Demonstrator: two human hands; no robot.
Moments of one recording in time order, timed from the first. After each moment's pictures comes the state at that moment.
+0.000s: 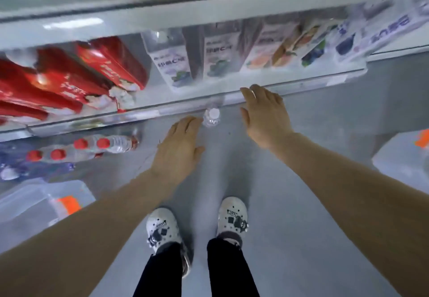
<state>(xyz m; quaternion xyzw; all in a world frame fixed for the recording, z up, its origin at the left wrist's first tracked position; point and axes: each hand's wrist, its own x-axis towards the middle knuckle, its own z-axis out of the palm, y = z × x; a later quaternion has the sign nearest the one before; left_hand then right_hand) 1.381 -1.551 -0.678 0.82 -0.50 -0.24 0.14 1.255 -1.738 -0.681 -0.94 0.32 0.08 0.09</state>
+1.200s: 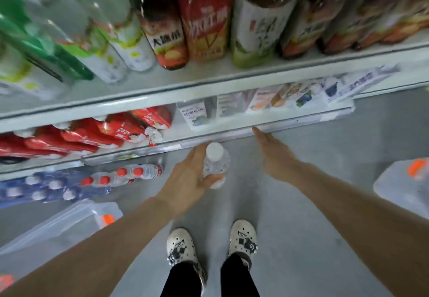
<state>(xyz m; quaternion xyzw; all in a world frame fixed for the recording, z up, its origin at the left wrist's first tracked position) 1.396 -1.547 -0.542 0.79 -0.44 -0.34 0.25 1.250 -1.741 -0.572 -0.86 0.35 0.28 0.25</state>
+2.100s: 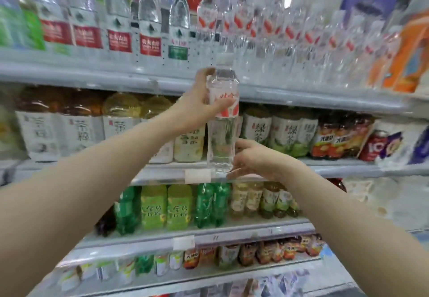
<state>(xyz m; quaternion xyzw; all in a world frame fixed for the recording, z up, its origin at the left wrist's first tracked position) 1.470 -1.522 0.219 0.65 -0.57 -0.07 0.50 1.338 -1.649 0.155 -0.79 0.27 -0.09 0.54</state>
